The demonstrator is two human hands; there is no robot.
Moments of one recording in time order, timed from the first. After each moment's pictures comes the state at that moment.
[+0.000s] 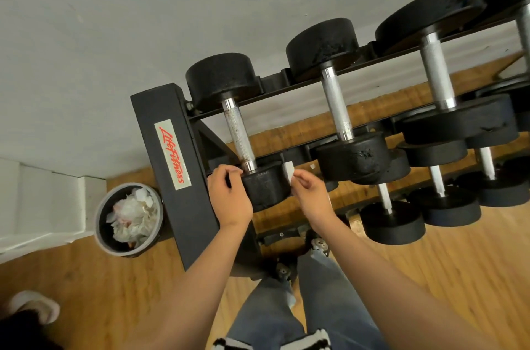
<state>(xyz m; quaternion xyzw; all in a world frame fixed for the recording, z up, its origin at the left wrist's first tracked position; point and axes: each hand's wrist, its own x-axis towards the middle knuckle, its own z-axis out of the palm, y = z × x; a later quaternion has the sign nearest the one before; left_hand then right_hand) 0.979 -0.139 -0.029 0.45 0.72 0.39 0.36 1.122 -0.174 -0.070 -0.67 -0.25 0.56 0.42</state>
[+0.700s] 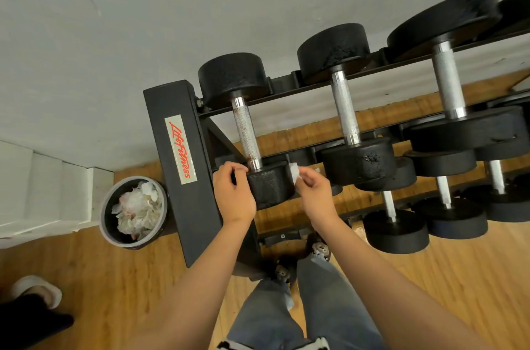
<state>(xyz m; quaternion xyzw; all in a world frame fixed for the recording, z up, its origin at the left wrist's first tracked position) 0.980 -0.140 -0.027 0.45 0.72 0.39 0.36 1.120 -0.170 -0.056 -0.67 -0.27 0.54 0.42</state>
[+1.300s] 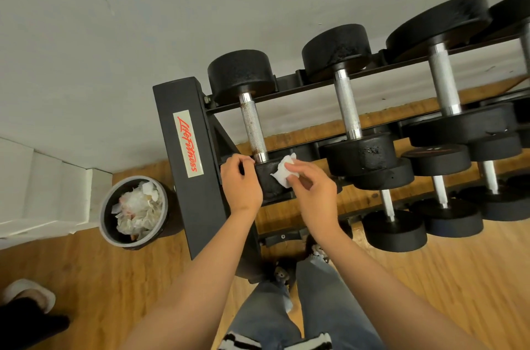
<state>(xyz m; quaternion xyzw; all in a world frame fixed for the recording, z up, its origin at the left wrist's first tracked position) 0.976 -0.140 -0.030 0.46 0.72 0.38 0.36 1.096 -0.198 -0.012 -0.67 -0.44 0.36 0.47</state>
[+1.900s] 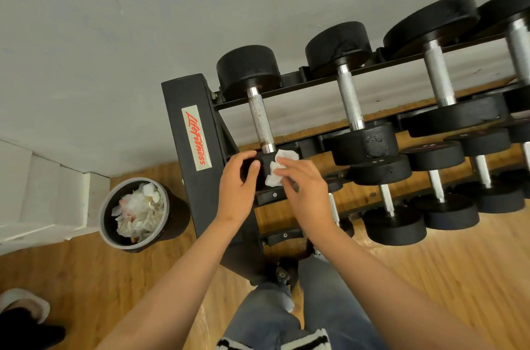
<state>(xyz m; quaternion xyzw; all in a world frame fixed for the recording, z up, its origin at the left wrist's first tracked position) 0.926 -0.166 -0.012 0.62 0.59 0.33 0.40 1.069 -0.210 -0.017 -0.64 -0.62 0.18 0.42</state>
